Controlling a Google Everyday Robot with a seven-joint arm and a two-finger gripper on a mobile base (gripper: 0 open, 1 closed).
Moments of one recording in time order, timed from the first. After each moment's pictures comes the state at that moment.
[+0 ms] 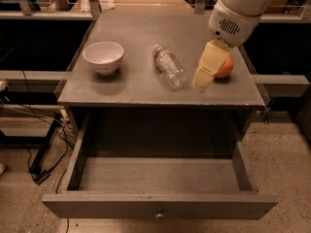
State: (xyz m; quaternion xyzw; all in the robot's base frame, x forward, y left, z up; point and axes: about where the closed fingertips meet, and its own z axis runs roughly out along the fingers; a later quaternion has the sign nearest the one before) arm 0.544 -0.131 0.952 -0.51 0.85 0.02 0.13
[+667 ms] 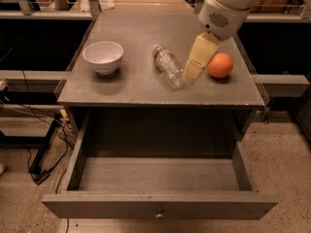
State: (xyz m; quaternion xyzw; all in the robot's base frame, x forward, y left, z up) arm 0.561 -0.116 0.955 -0.51 0.85 0.02 0.14
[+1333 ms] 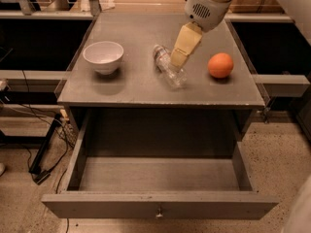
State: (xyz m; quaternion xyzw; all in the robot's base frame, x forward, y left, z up) arm 0.603 -0.089 0.956 -0.51 0.85 0.04 0.15
